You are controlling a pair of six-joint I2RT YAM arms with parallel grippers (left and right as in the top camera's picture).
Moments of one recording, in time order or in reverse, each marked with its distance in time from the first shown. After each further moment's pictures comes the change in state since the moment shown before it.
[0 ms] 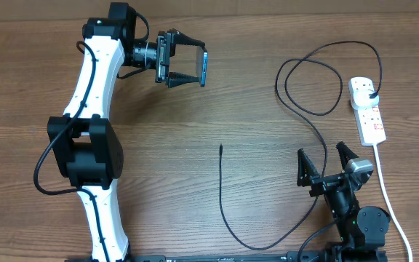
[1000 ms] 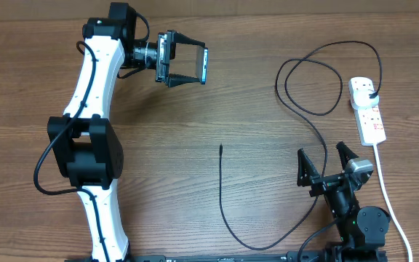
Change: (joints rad) left arm -0.002 0.000 0.000 -0.003 0.001 -0.089; right arm 0.000 0.000 0.000 0.000 0.000 0.000
